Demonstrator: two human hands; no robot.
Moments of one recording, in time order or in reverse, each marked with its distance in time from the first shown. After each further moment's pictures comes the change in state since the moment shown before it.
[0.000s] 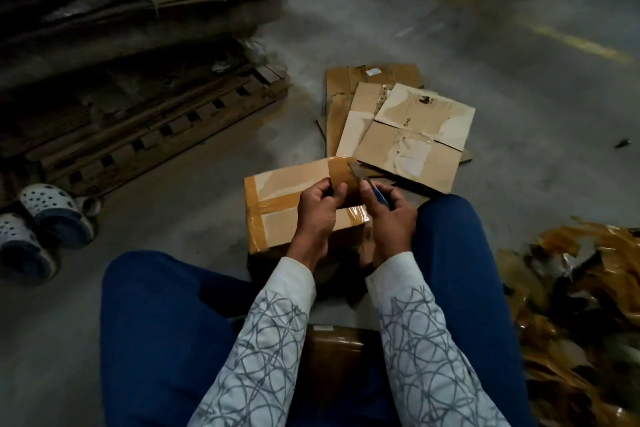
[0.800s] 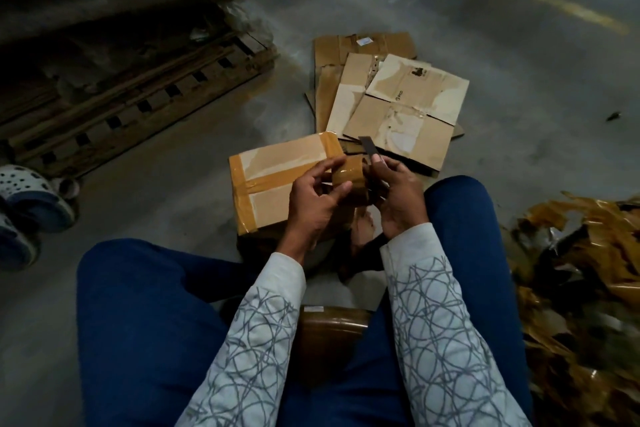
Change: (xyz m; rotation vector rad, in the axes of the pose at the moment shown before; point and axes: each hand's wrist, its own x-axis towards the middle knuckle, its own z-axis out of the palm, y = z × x) left_hand -0.003 -0.021 -0.004 0.096 -0.093 0.172; right_hand 0.020 -0.020 -0.026 0.175 -0.140 0.244
